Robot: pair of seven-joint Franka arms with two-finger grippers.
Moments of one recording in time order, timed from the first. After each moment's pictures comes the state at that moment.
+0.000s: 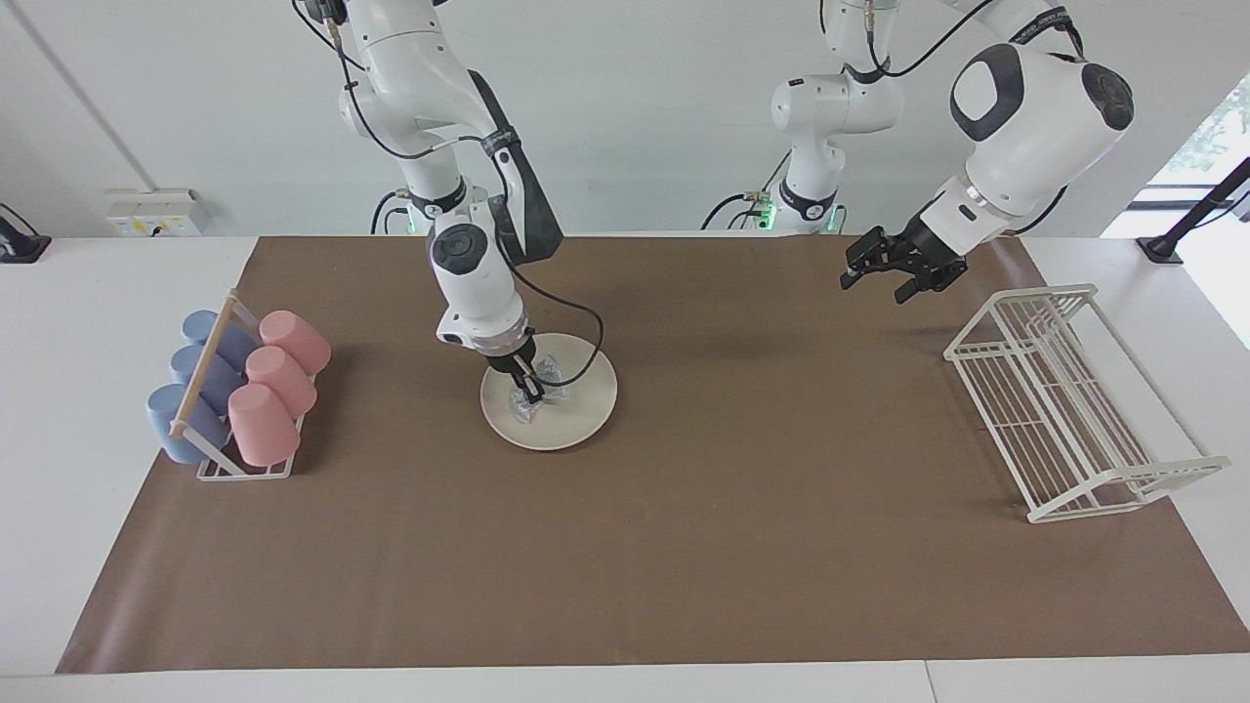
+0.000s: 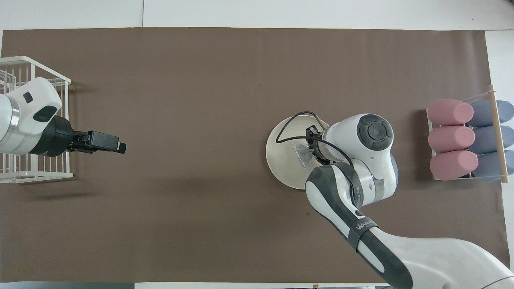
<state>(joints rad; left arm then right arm) -0.04 -0.10 -0.05 -1.93 -0.33 1.74 0.10 0.31 0.23 0.08 -2.15 0.17 2.44 1.37</state>
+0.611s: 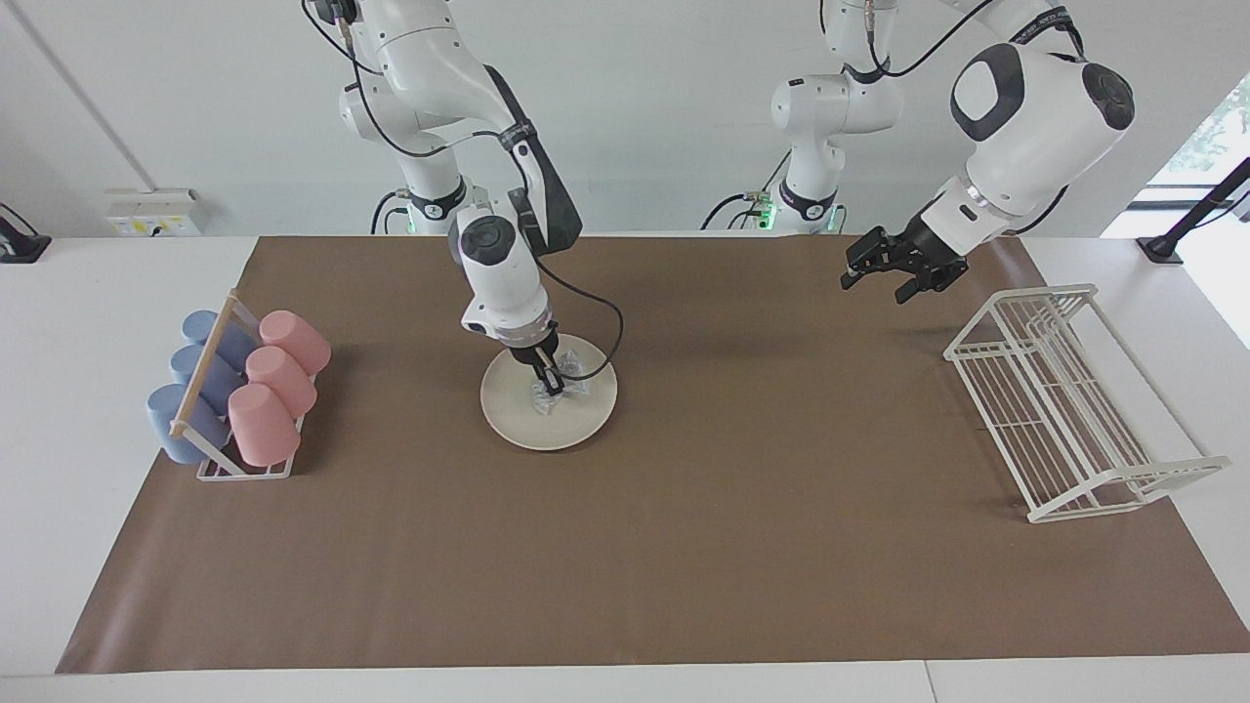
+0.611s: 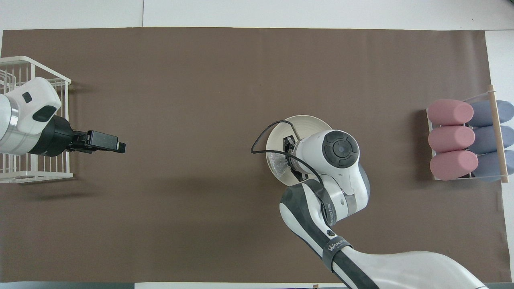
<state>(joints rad) -0.04 -0.10 -0.05 -1.93 -0.33 1.74 0.10 0.43 0.24 0.09 -2.15 0.26 2.48 1.58</state>
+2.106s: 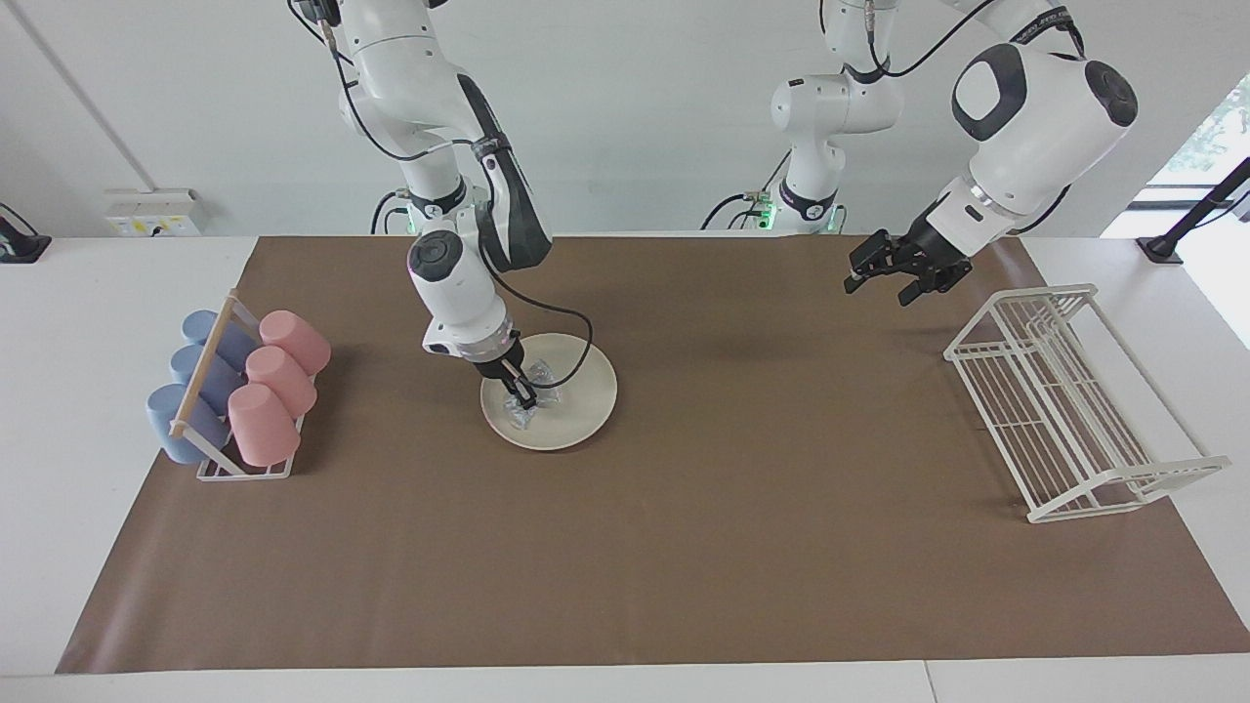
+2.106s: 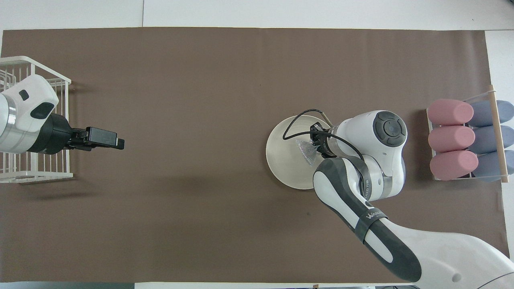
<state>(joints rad) -0.04 -0.10 -0.06 -1.93 -0.33 1.76 0.07 0.26 0.24 0.08 -2.15 0.26 2.47 1.15</state>
